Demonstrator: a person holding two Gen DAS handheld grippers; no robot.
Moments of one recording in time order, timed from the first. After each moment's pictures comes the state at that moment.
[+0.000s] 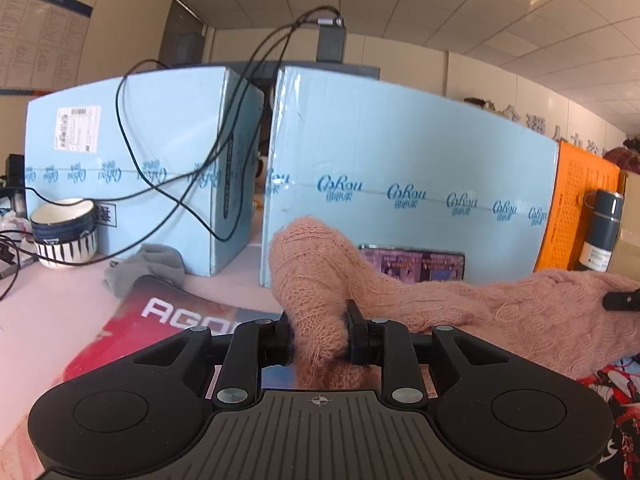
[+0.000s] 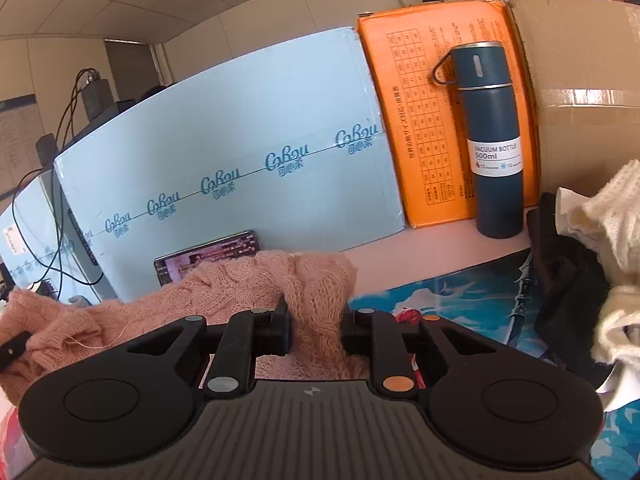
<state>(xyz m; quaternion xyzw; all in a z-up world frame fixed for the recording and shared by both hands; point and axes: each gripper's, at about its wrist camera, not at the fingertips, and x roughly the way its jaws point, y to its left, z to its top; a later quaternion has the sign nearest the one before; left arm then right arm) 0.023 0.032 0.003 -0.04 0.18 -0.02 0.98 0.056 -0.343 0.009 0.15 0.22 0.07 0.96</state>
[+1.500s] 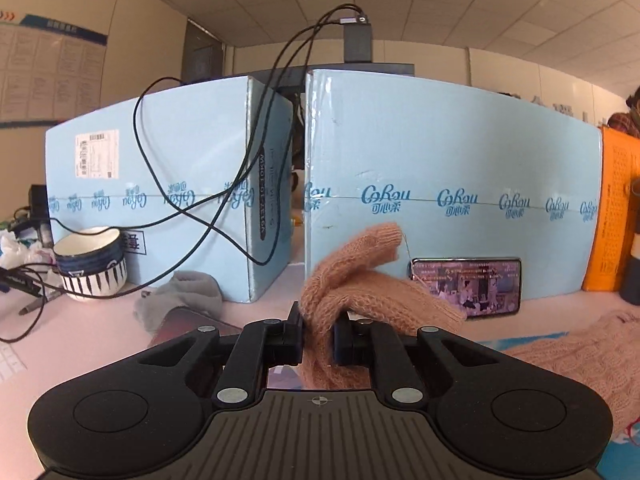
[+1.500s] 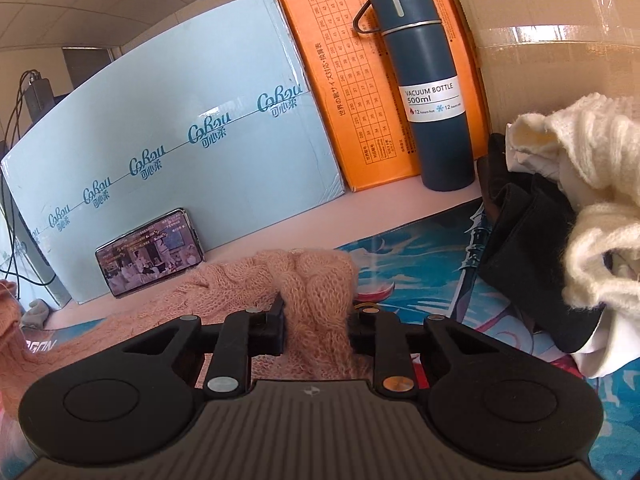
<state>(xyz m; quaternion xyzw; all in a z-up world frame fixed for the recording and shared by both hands) 0.045 0.052 0.006 -0.03 0.14 0.04 0.99 0.061 -0.370 -0.033 0.18 0.23 0.01 0.96</state>
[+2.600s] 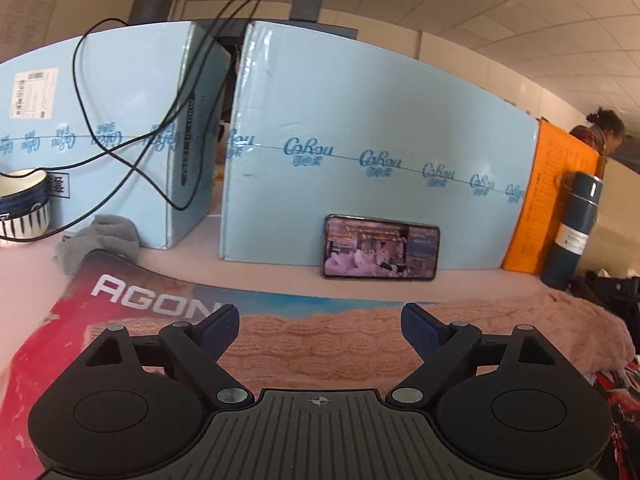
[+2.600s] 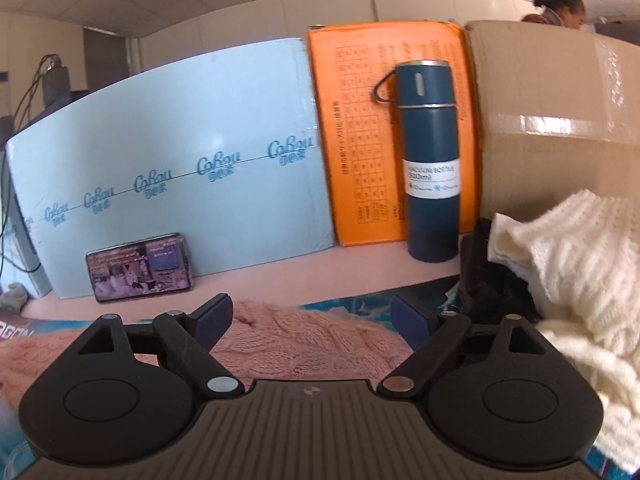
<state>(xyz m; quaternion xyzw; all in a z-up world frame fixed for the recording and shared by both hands) 0.040 0.028 -0.011 -0.05 0.19 -0.09 0.98 0.058 -0.349 0.006 0.04 0.19 0.04 0.98</state>
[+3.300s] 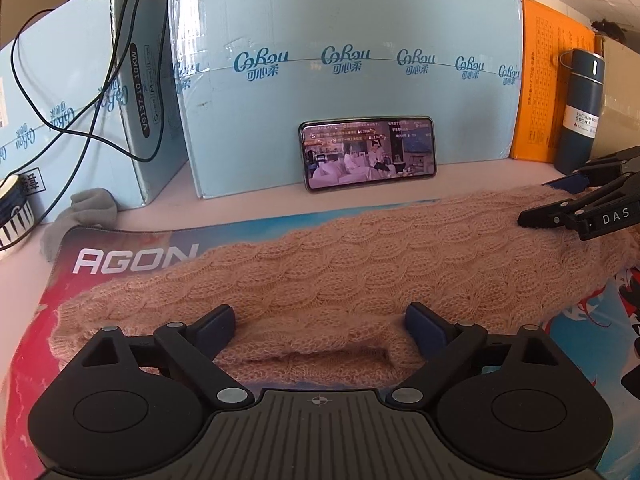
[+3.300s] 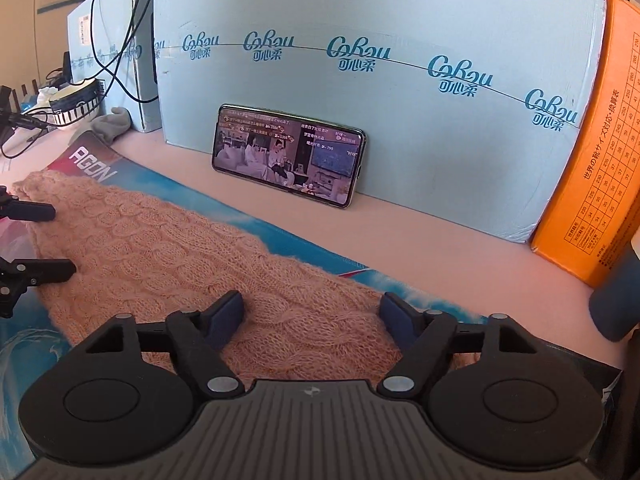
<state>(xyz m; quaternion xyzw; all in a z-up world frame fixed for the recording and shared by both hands) 0.055 -0.003 -0.035 0.05 0.30 -0.08 0.95 0.130 -0.266 -0.018 -0.11 0.31 0.25 0.91</state>
